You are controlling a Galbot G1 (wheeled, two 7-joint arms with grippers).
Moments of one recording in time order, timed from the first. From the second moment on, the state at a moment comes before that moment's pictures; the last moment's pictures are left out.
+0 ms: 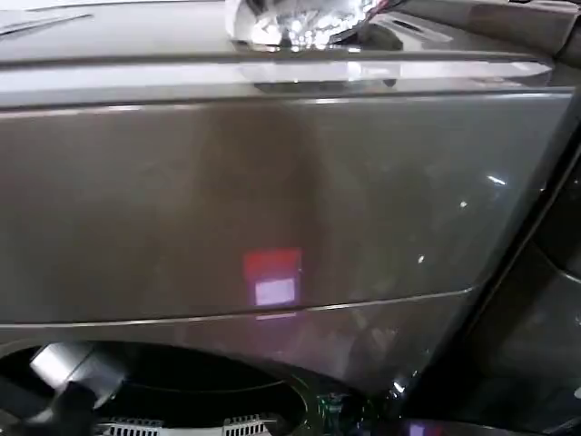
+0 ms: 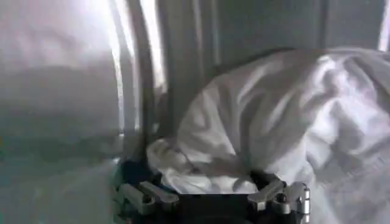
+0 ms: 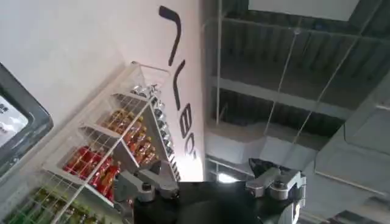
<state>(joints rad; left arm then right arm) -0.08 -1.28 0.43 -0.45 0.36 0.06 1.25 -1.95 0.98 2.56 1.84 0.46 -0.17 -0.10</state>
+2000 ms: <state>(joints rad) -0.10 -1.28 0.45 -0.36 0.26 0.11 1.33 -1.97 0.97 2.60 1.80 0.46 -0.17 -0.09</state>
